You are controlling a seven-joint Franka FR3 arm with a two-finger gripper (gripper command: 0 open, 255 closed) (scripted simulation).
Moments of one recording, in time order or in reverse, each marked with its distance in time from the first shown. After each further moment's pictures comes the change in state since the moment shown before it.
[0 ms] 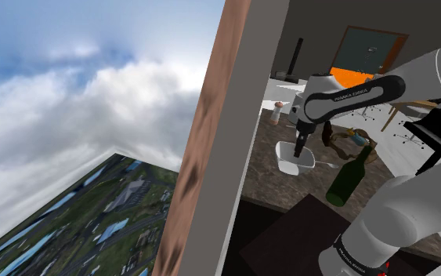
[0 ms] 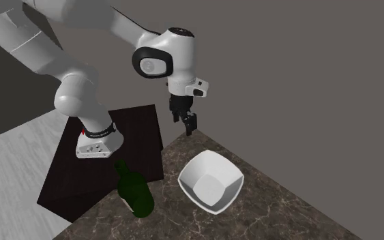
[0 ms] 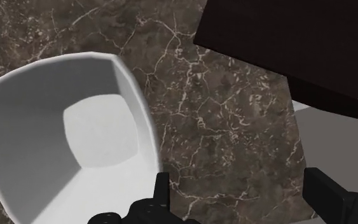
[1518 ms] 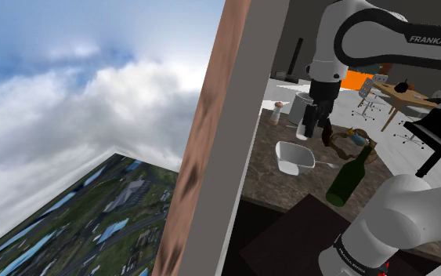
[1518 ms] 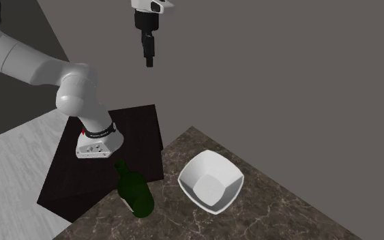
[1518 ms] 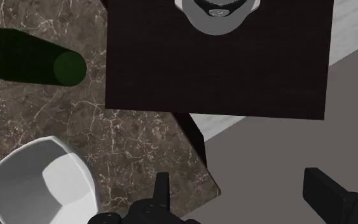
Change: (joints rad) arm 0.056 -0.387 0.404 0.231 0.261 -0.760 0.514
